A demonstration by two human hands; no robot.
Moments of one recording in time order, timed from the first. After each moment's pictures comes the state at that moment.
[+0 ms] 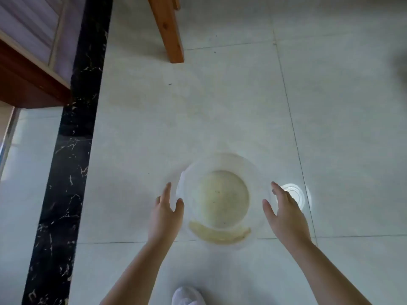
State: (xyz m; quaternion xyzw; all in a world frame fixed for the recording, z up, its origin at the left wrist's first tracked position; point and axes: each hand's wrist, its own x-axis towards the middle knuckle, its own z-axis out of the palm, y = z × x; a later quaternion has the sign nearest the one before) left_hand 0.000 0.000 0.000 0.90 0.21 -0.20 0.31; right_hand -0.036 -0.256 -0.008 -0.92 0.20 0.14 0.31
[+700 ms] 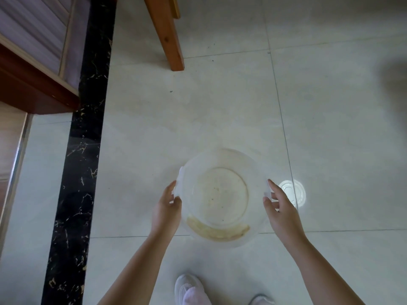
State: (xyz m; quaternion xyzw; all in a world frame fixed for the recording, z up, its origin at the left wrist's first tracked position) left_hand 0.015 -0.017 0.082 0.82 0.29 -0.24 0.43; right_hand -0.026 -0.260 0.073 -0.80 0.29 0.16 0.49
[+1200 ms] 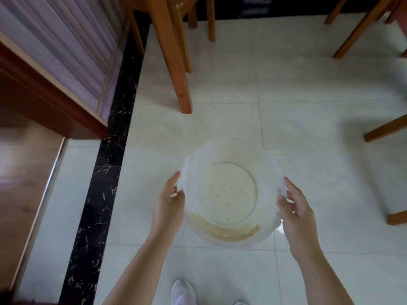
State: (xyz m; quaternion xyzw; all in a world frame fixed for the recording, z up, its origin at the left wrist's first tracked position) left_hand 0.048 -0.056 0.304 0.79 0.26 -0.14 0.53; right_hand 0.007 -0.291 0.305 -0.75 0.30 0.02 0.59
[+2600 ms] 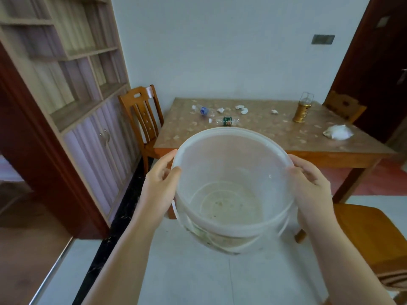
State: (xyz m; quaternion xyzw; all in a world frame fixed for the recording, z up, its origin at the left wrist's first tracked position) left_hand -0.007 -0.127 0.825 0.76 0.00 0.10 0.65; right_hand -0.045 -0.373 0.838 -0.67 0.18 -0.25 0.67
